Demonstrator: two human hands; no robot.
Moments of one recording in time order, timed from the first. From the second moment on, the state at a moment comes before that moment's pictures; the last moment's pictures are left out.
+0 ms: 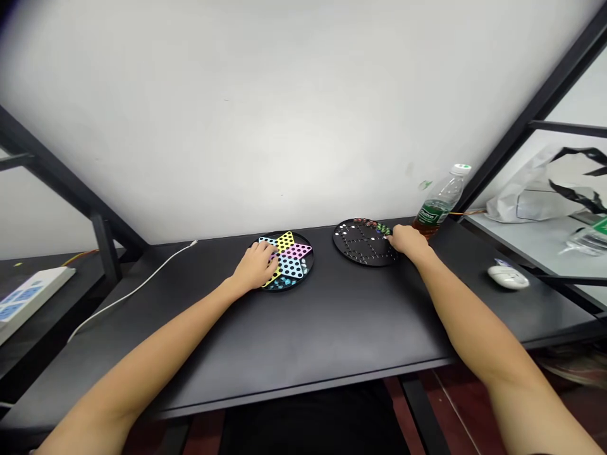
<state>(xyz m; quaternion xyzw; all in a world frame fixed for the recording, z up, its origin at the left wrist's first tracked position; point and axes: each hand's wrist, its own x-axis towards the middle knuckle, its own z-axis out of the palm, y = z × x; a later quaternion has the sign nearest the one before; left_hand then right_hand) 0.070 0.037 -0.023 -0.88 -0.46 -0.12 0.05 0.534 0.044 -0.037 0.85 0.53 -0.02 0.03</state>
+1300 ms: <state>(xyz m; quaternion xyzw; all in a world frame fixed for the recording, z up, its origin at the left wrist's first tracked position) 0.070 0.040 -0.025 -0.88 -0.46 -0.12 0.05 0.529 0.034 -0.031 0.87 0.48 -0.02 -0.06</state>
